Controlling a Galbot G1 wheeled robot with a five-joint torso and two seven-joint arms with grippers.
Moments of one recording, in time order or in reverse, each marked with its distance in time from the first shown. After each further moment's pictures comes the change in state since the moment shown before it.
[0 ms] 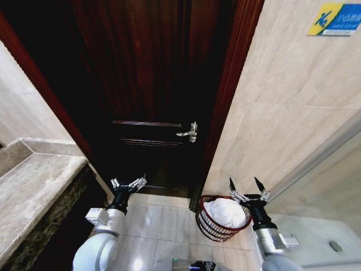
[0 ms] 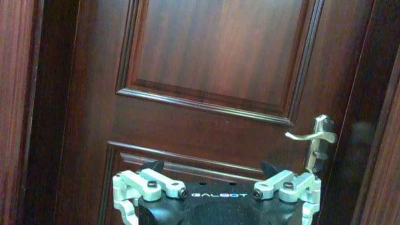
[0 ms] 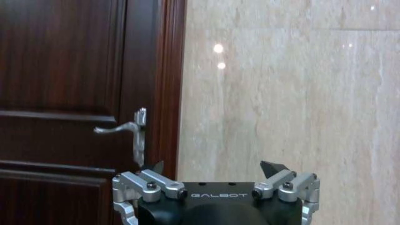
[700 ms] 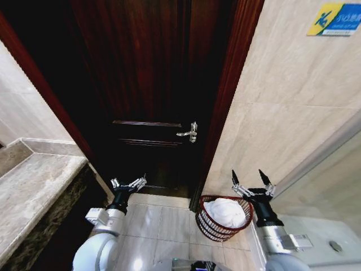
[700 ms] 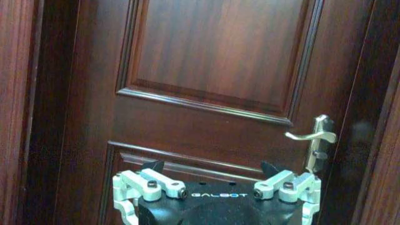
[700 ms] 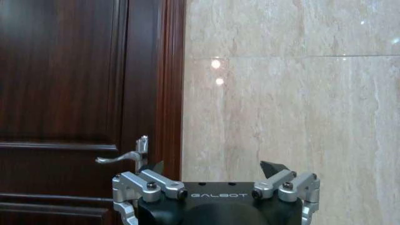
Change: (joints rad) left arm 0.000 0.000 0.000 0.000 0.000 0.000 0.000; right arm 0.000 -0.003 -0.008 0.070 0.038 -0.007 0.018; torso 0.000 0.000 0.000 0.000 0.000
